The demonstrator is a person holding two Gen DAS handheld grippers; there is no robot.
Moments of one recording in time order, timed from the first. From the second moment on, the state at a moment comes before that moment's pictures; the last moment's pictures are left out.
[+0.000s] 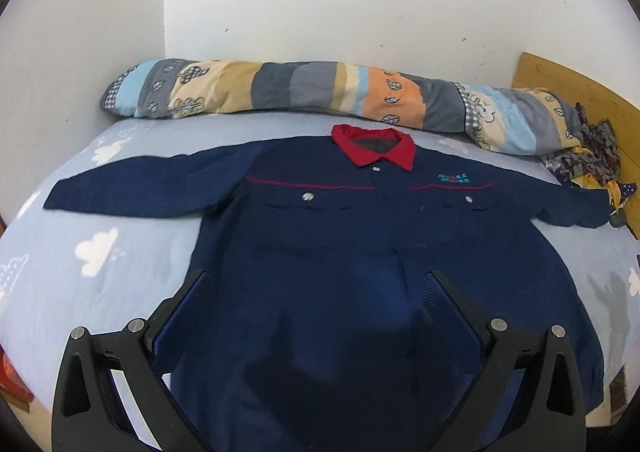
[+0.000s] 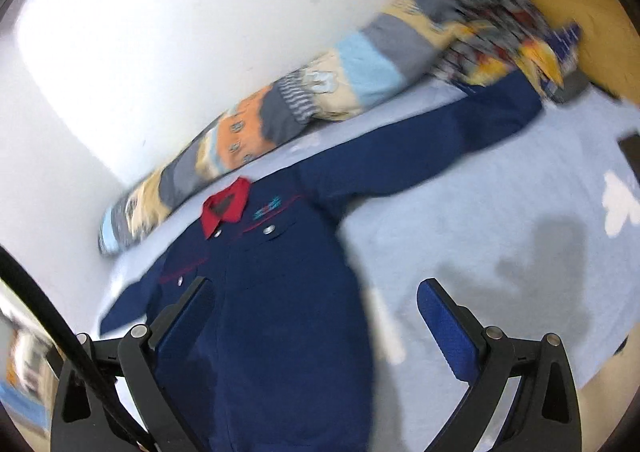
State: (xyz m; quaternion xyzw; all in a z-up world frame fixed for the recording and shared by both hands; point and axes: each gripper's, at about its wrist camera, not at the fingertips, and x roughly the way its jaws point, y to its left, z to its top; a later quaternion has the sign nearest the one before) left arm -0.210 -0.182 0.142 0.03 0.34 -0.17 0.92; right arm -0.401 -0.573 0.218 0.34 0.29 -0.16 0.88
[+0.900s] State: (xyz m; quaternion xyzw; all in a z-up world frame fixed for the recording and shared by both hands) left arm -0.217 -0.263 0.141 0.11 0.32 -0.25 0.91; right arm -0.390 -0.960 0.100 0.45 0.25 -0.35 0.78
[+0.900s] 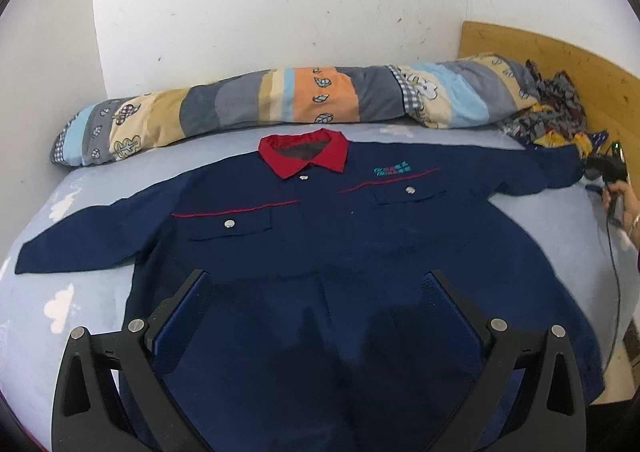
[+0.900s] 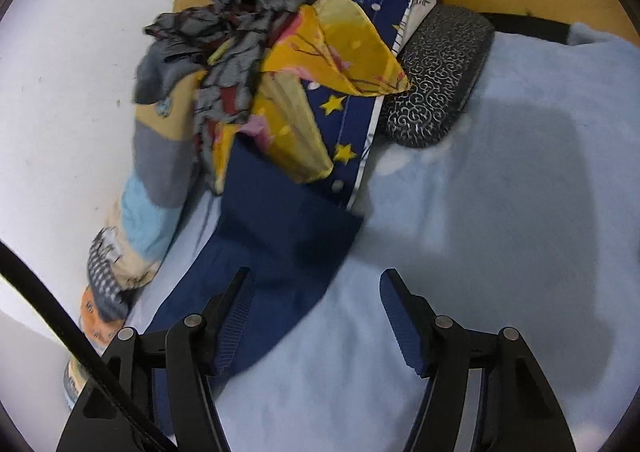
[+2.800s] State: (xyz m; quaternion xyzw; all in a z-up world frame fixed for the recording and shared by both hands) left arm -0.201 -0.157 0.167 0.02 0.32 -0.17 0.93; right arm -0.023 -0.461 0.321 0.24 0.31 0.00 0.92
